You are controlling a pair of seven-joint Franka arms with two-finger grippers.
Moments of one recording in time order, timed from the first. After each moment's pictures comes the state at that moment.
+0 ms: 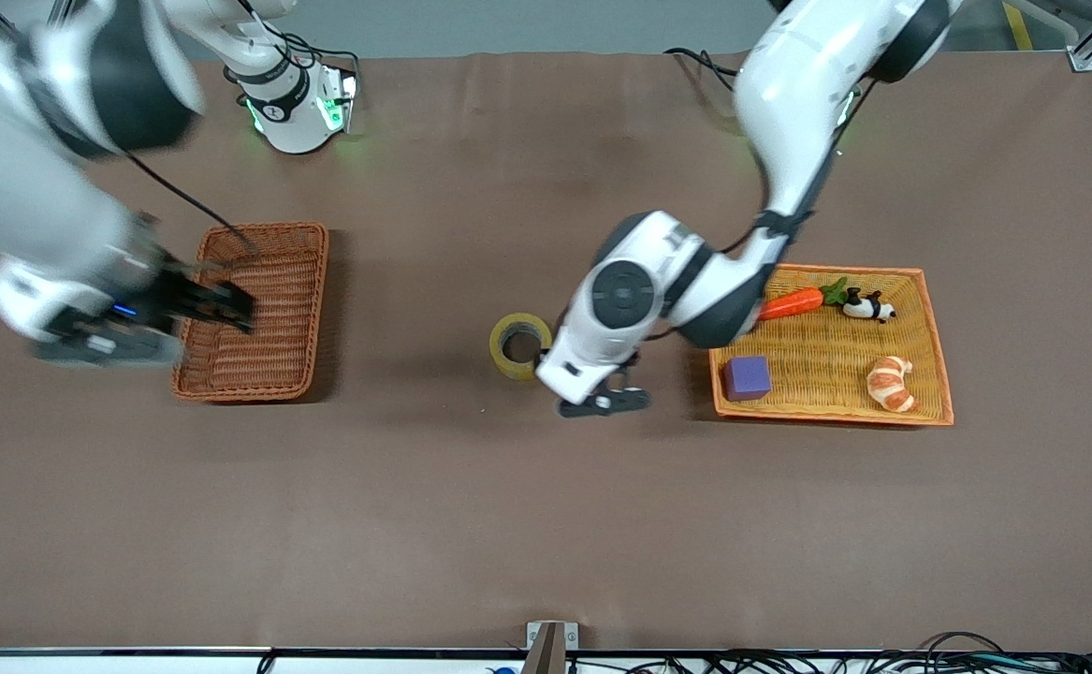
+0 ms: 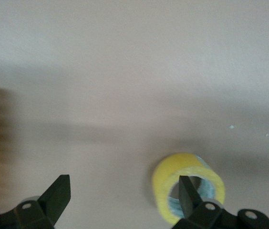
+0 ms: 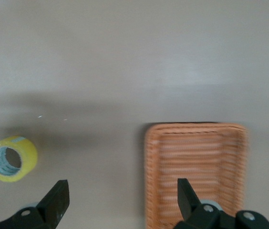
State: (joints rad) left arm -0.46 0.72 -0.22 -1.26 0.03 1.98 -0.75; right arm 0.11 0.27 0.21 -1.52 -0.05 1.77 0.28
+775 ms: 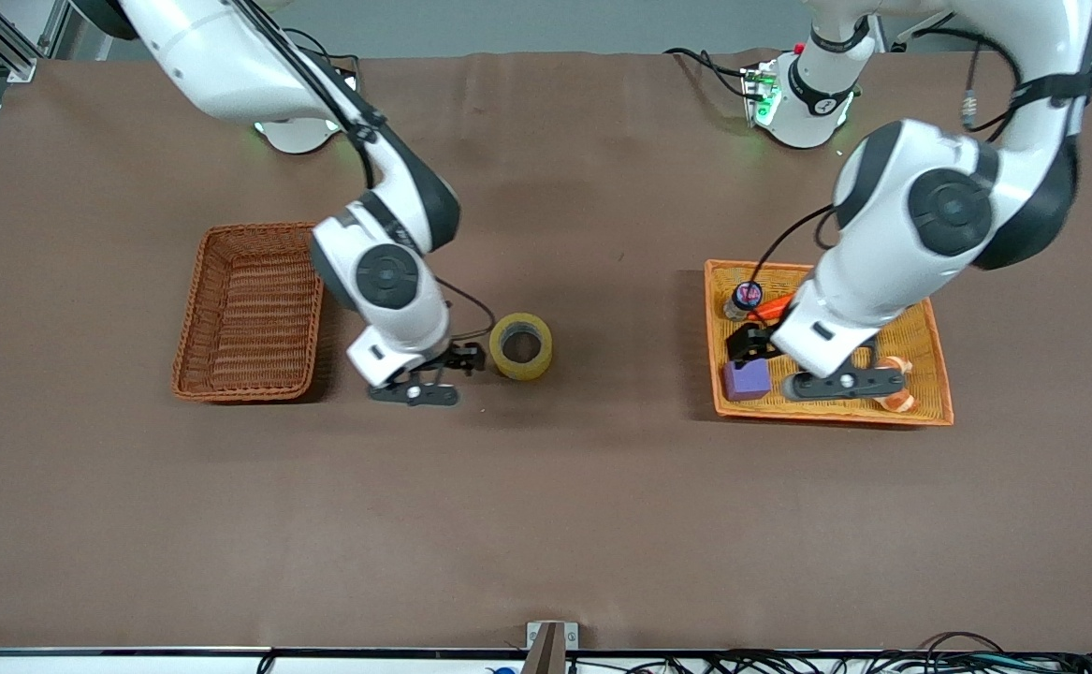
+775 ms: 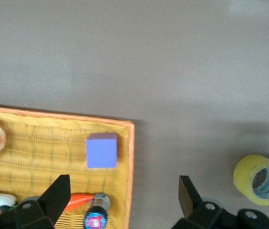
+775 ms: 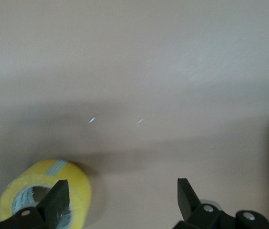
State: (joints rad) left arm -0.08 0.27 -0.30 -1.63 0.03 1.98 -0.40; right arm 0.36 0.61 0.28 -1.58 -0.21 2.13 0.77
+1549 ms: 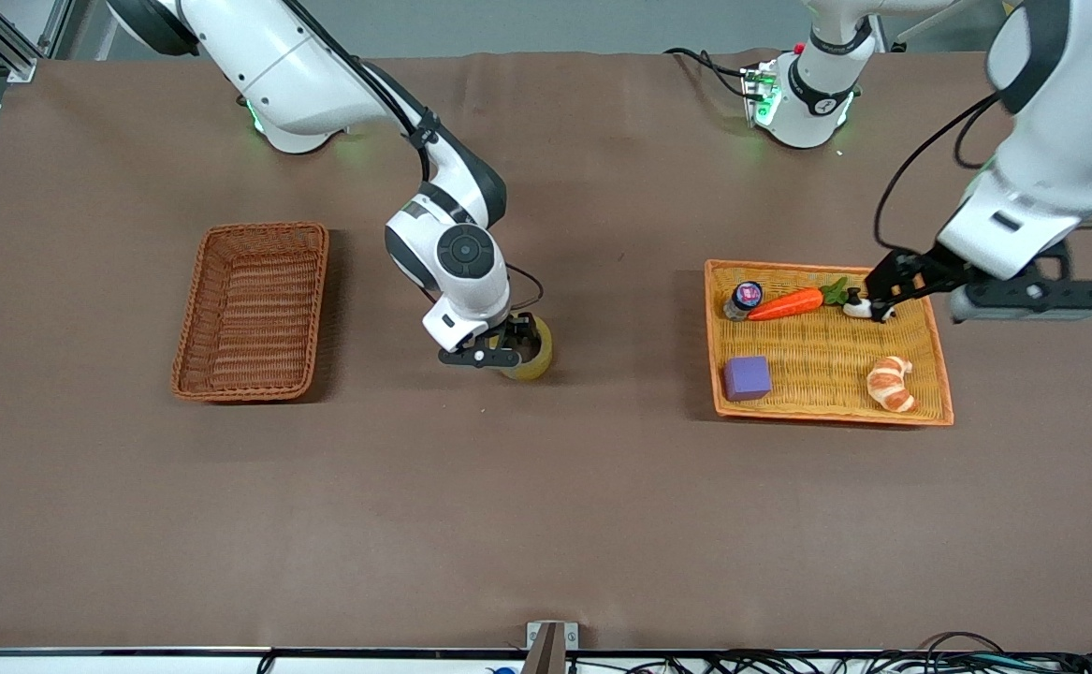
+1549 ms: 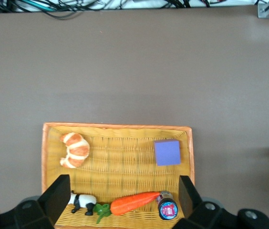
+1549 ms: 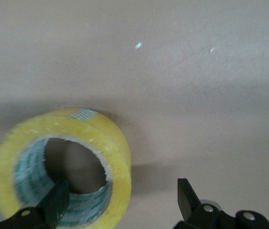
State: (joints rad) left arm -0.07 -0.04 -0.11 -1.79 0.03 1.96 -0.16; right arm 0.45 0.67 0.28 -1.72 -0.22 2.33 0.88
